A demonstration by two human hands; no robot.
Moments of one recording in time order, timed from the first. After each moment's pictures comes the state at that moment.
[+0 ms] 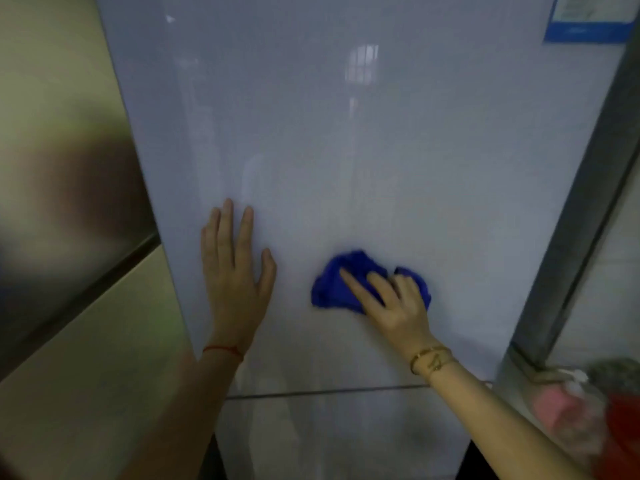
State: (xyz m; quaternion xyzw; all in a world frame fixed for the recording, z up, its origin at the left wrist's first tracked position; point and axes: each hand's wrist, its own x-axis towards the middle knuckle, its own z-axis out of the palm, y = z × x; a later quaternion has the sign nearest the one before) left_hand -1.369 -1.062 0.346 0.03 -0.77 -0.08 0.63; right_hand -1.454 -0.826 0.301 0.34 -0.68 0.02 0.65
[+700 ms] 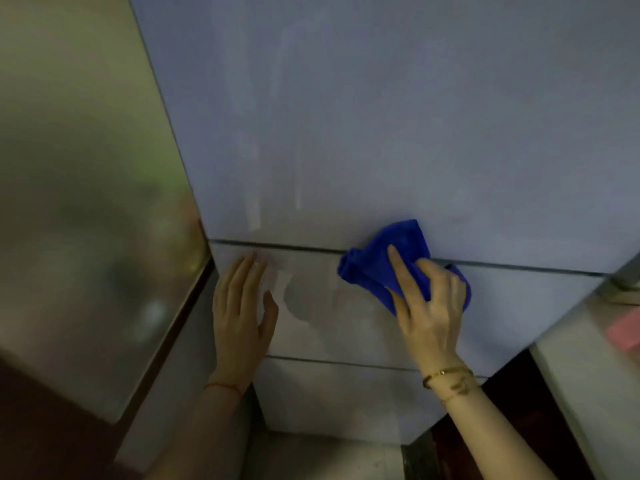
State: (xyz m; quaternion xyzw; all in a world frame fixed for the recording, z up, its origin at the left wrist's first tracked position) left_hand -1.307 -1.072 0.002 0.08 -0.84 -0.14 0.51; right_hand -1.415 -0.837 0.050 0.33 -0.76 0.18 0.53
